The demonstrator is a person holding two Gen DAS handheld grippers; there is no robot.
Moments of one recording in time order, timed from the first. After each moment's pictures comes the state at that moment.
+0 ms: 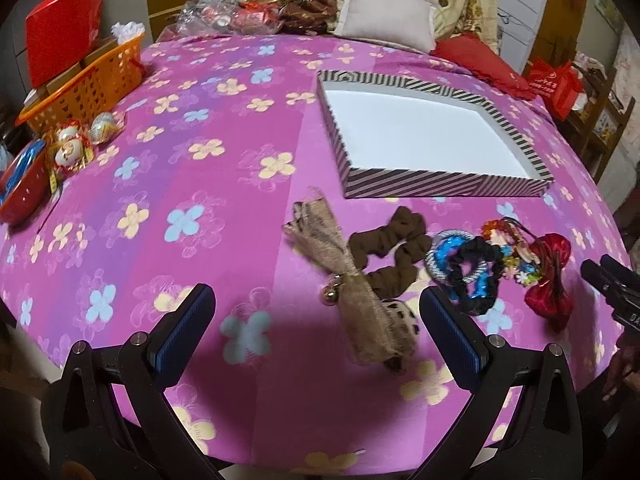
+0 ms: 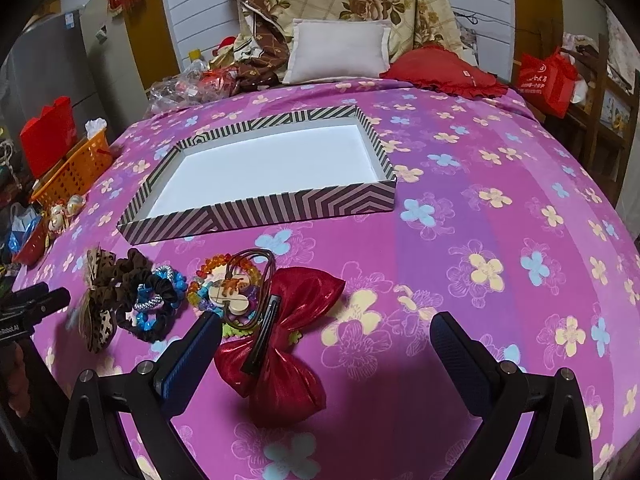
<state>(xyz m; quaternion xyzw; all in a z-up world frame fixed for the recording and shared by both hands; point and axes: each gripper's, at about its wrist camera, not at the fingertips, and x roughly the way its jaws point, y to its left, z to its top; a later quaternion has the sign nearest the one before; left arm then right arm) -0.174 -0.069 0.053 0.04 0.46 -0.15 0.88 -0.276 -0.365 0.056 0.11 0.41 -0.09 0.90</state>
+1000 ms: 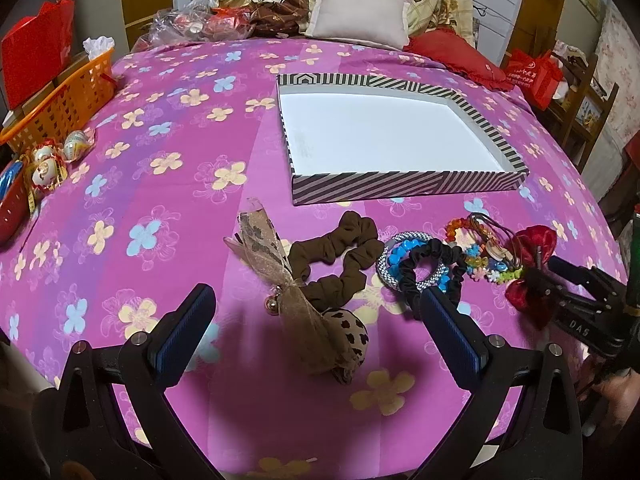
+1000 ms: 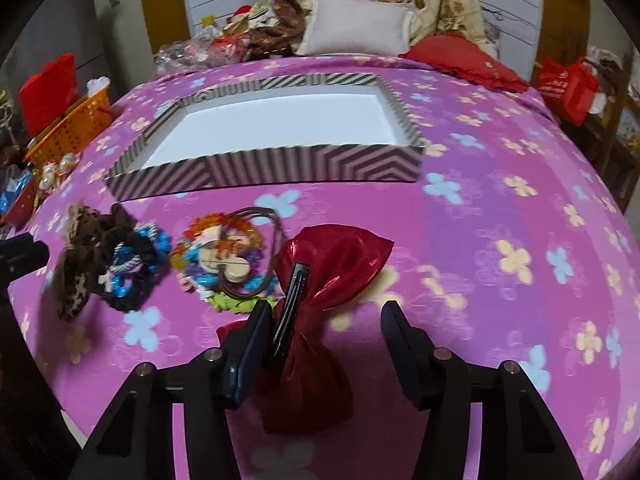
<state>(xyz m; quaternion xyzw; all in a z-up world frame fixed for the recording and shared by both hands) -0.177 -0.101 0.059 0.05 0.46 -0.18 0.87 -0.261 -0.354 0.024 0.07 0.46 -0.08 0.88</state>
